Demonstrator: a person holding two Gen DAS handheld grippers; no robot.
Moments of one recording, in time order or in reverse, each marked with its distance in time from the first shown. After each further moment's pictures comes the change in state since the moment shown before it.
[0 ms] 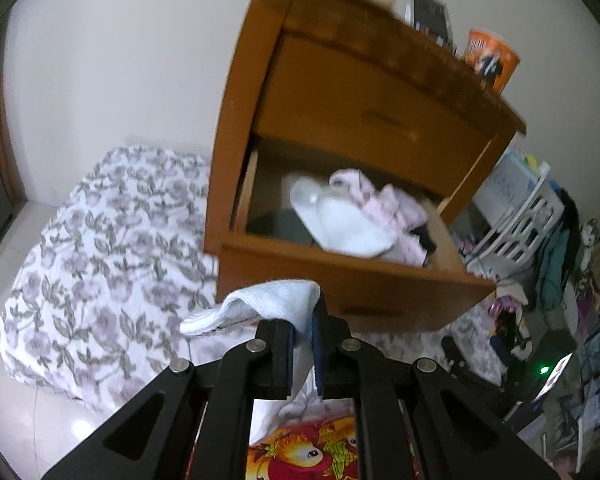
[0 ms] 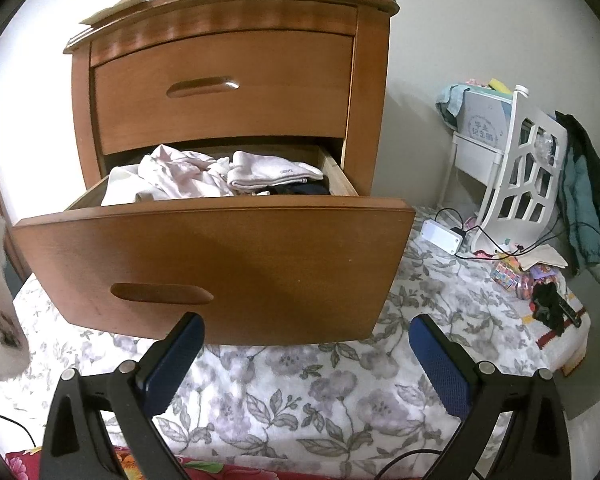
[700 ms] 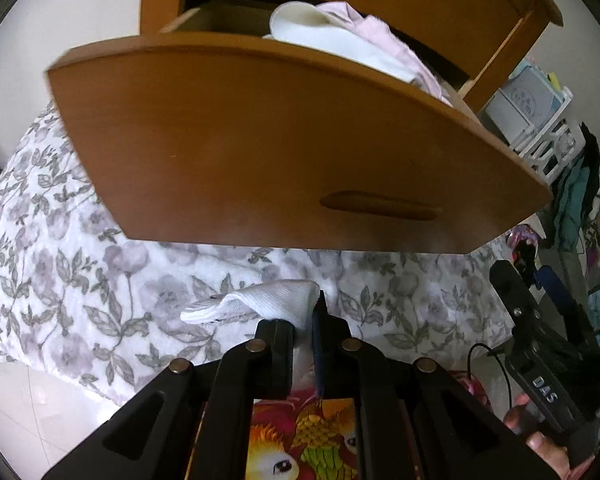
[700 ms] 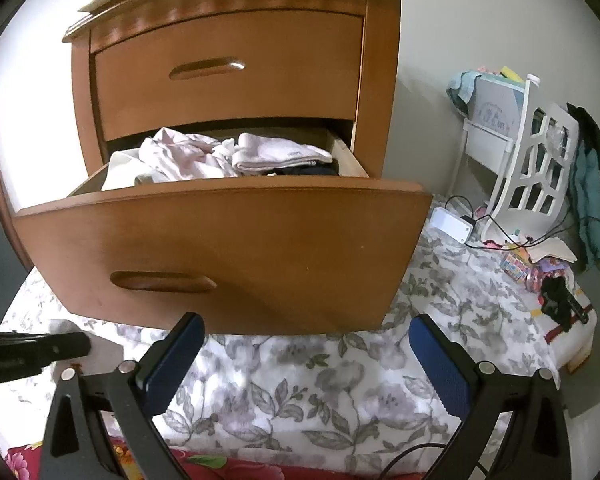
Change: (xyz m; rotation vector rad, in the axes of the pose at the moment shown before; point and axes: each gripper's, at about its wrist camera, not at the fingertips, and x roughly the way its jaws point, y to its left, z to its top) left arm 0.124 -0.034 -0.053 0.051 0.295 -0.002; right arm 0.012 0.000 -0.001 -0.008 0.060 0.031
